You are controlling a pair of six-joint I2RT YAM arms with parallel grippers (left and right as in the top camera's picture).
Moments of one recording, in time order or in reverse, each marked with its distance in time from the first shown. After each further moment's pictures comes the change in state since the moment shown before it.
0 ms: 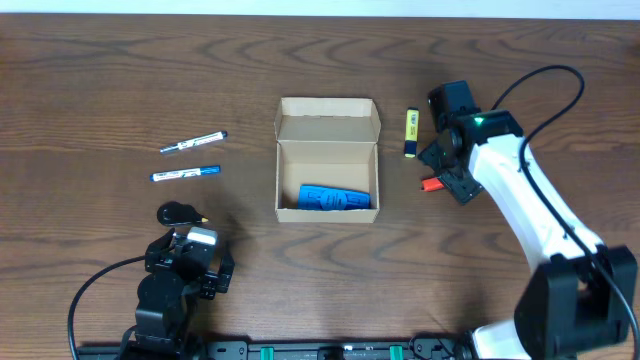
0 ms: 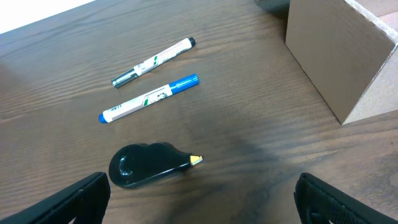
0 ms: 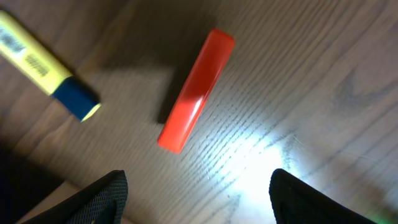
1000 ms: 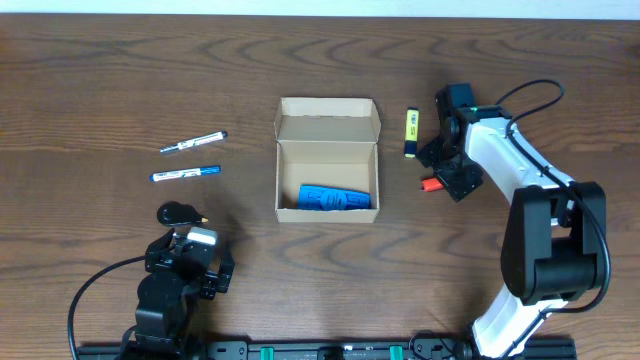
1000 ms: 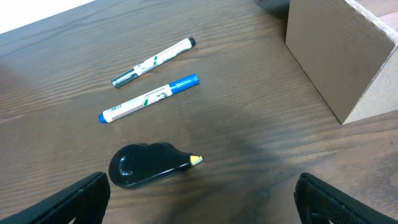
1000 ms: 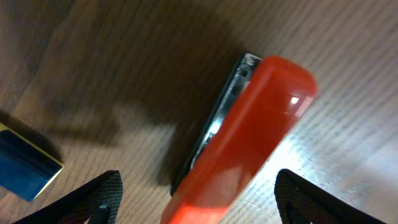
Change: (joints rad) left arm 0.000 0.000 0.000 0.000 0.000 0.000; right arm -0.098 0.238 -0.002 0.167 -0.126 -0.069
